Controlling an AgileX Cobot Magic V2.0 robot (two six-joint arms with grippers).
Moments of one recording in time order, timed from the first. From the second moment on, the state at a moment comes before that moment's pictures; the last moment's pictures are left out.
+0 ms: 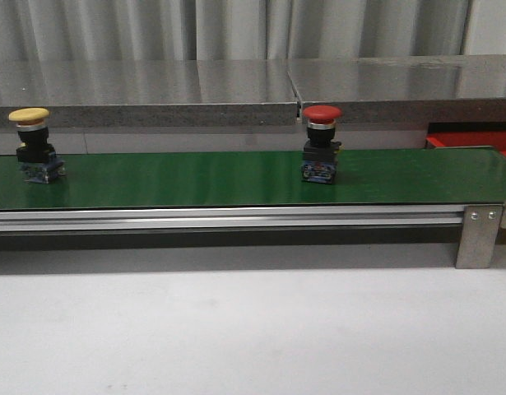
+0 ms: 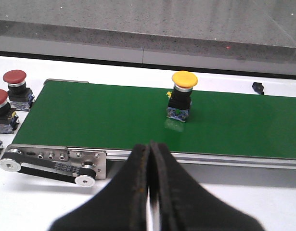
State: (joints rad) left arm -0.09 0.39 -0.41 0.08 0.42 -0.20; right arm 0.06 0.92 -0.90 -0.09 0.64 0.02
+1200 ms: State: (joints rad) left arm -0.09 0.39 -0.41 0.08 0.42 -0.20; right arm 0.15 1.38 -1.05 0.02 0.63 -0.08
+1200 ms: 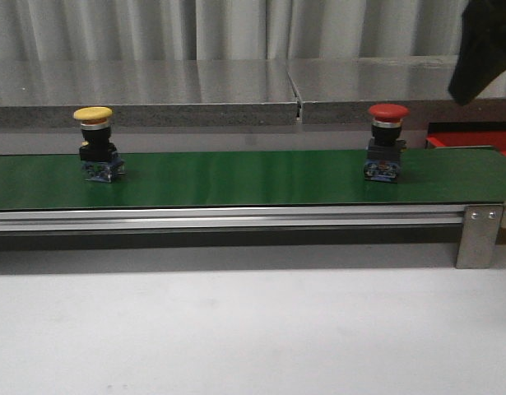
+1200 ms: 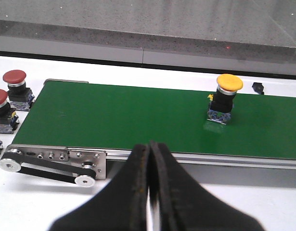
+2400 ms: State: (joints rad) left arm -0.09 0.39 -0.41 0.08 0.42 -0.20; right arm 0.09 1.77 -1.47 0.03 0.83 -0.10
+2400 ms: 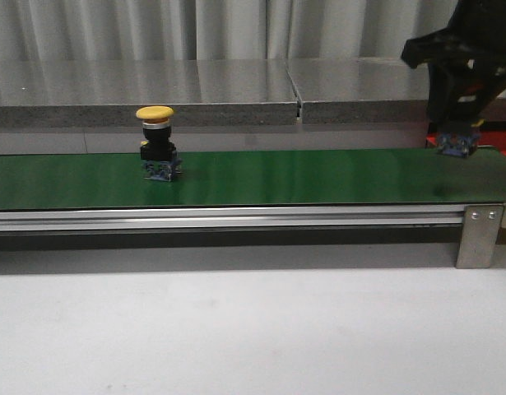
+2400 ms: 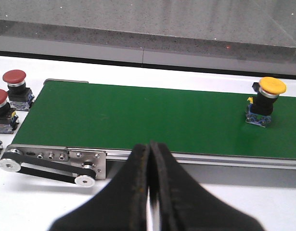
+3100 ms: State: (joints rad) left arm -0.09 0.39 -0.41 0.08 0.42 -0.20; right arm -0.23 2.01 -1.69 0.02 0.73 -0.10
